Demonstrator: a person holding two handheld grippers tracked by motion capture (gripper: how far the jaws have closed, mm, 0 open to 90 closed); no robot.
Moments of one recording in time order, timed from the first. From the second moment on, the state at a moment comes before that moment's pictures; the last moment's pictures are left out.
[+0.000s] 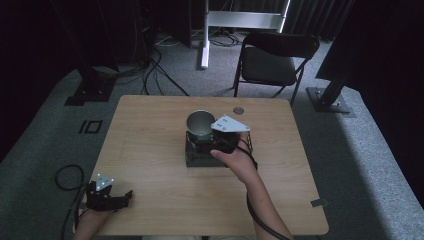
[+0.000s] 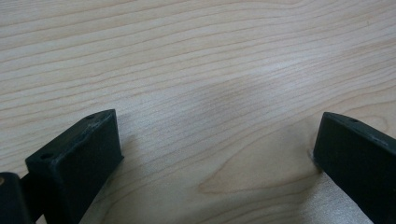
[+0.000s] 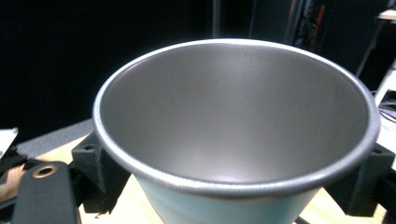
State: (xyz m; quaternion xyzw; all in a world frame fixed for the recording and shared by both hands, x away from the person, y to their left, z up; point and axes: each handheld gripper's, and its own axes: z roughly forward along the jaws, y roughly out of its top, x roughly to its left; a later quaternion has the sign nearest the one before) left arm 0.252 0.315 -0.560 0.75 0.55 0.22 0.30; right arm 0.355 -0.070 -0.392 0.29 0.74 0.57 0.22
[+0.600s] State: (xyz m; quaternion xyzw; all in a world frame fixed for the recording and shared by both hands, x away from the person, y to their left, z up) left arm 0.252 0.315 -0.560 0.75 0.55 0.22 0.30; right arm 0.371 -0.117 -0.414 0.36 0.72 0.53 0.28
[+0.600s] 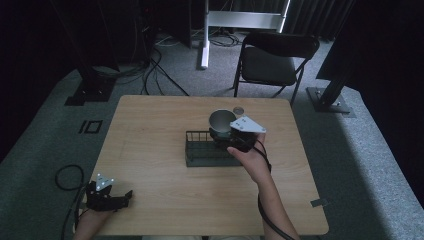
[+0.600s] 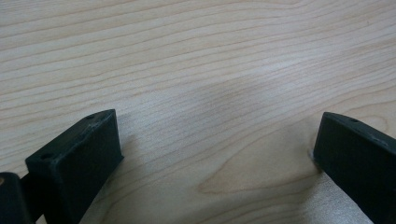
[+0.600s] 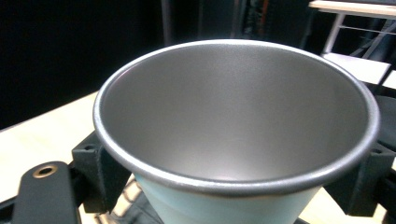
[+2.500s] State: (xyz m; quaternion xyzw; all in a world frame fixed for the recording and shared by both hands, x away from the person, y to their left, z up) left arm 0.252 0.315 -0.560 0.75 0.55 0.22 0.30; right arm 0.340 -0.196 -0.476 0.43 0.72 0.47 0.26
